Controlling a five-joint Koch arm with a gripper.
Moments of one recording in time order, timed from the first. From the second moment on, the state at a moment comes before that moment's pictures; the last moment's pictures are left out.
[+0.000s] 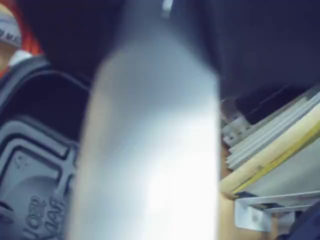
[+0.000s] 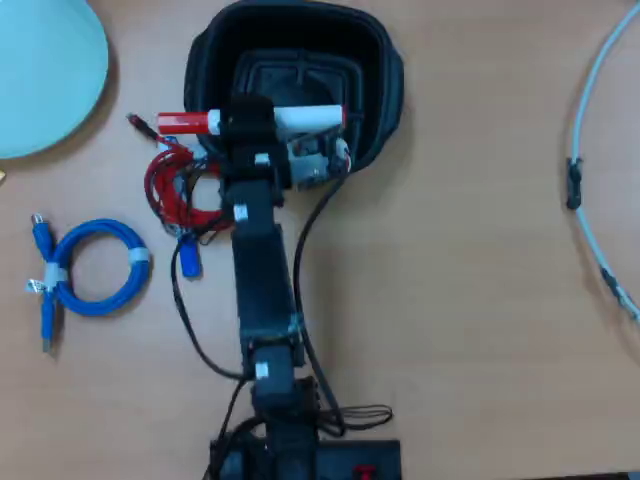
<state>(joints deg) 84.6 84.2 62.3 51.9 2.6</state>
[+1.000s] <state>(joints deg) 89.2 65.6 62.2 50.7 11.5</state>
